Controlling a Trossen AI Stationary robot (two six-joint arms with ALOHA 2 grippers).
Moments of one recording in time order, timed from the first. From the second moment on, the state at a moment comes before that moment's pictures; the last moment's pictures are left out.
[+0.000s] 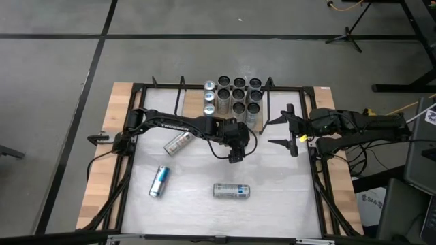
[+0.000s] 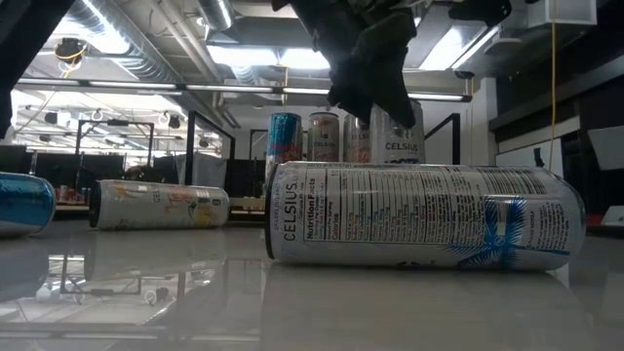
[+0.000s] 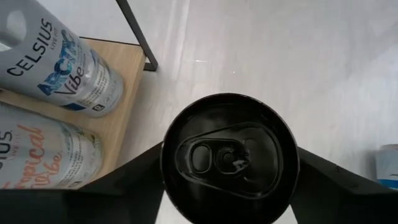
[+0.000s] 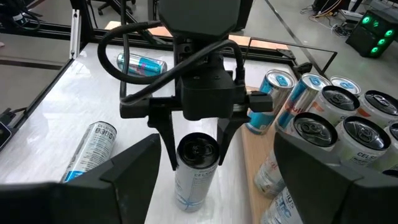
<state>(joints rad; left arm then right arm) -0.01 2.07 1.78 -0.63 -0.15 -0.12 0.09 0.77 0.89 -0.50 0.09 -0.08</state>
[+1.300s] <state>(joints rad) 0.23 1.59 1.78 -0.87 0.00 0.06 0.09 0.77 0.89 -0.50 0.09 -0.08</state>
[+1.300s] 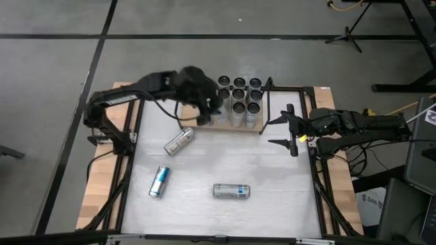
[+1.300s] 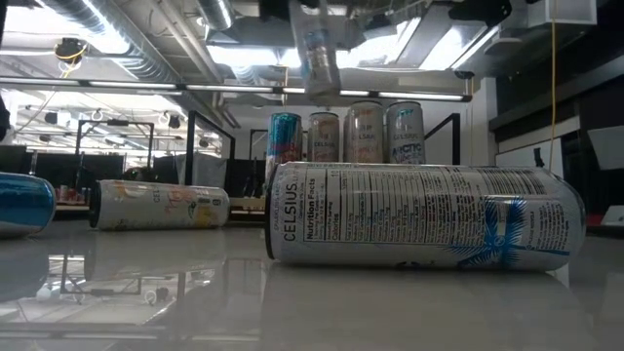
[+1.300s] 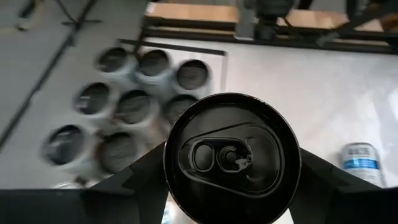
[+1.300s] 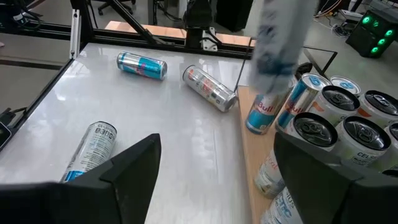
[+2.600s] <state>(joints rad) 0.80 1.66 1.78 -1.01 0.16 0.39 0.09 0.78 0.89 -0.50 0.09 -0.08</state>
